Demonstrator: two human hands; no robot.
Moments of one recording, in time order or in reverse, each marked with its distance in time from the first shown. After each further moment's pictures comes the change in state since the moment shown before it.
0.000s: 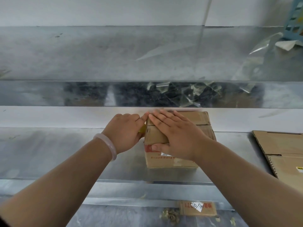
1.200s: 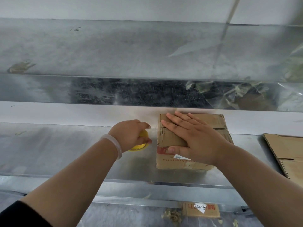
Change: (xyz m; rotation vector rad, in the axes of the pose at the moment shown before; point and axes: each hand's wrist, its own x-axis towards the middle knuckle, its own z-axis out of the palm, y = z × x) left_hand -0.010 -0.028 0.027 -0.328 -0.287 -0.175; right_hand -0.004 0.002 0.002 0.040 -0.018 0.004
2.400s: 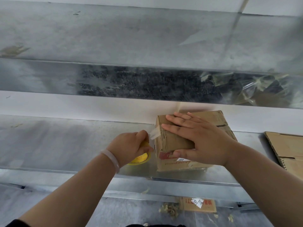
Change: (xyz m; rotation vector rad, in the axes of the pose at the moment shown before) left_hand -0.029 -0.002 0.052 -0.169 0.197 0.084; right_hand -0.006 0.004 0.001 0.099 -0.001 -0.110
